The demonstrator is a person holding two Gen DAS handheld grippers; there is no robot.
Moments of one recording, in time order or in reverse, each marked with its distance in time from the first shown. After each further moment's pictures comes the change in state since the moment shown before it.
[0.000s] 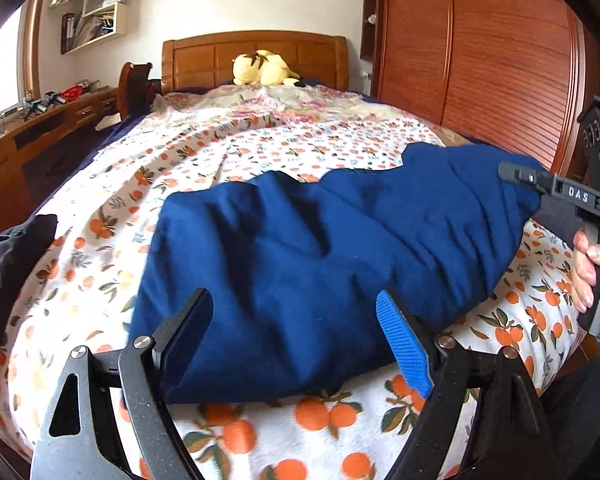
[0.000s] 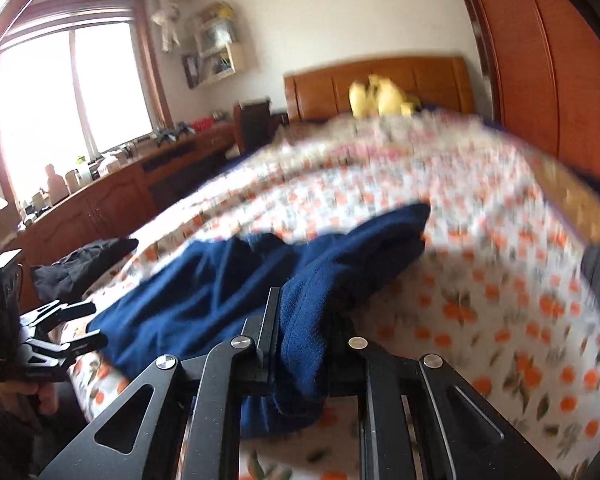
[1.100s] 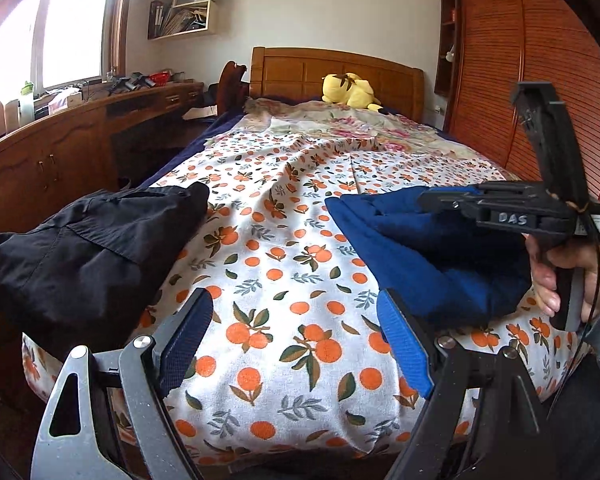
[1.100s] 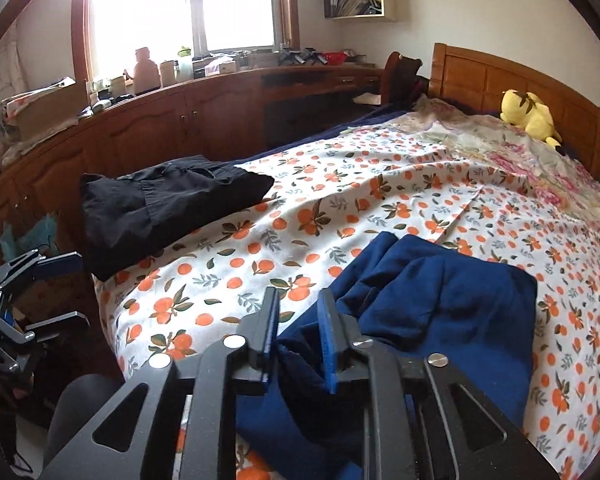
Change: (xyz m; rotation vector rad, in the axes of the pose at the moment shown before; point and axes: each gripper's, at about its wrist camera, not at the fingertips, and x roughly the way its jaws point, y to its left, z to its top) left arm -0.090 0.173 -0.044 -0.150 -0.059 0.166; right arm 0.198 0.198 0.049 -0.300 0.238 0.244
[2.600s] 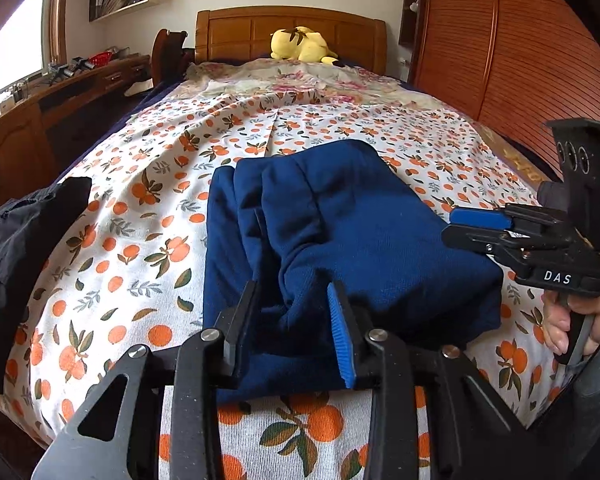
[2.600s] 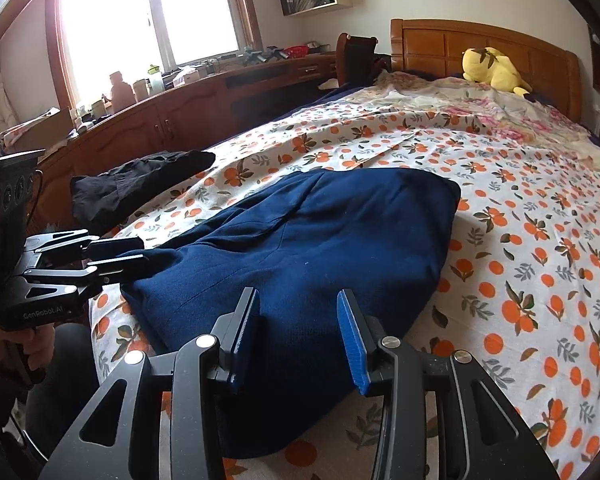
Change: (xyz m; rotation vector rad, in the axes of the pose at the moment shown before) left arm 0.088 -0.138 0.015 0.071 0.166 -0.088; right arm -0.016 -0.135 -0.107 0.121 0.010 0.038
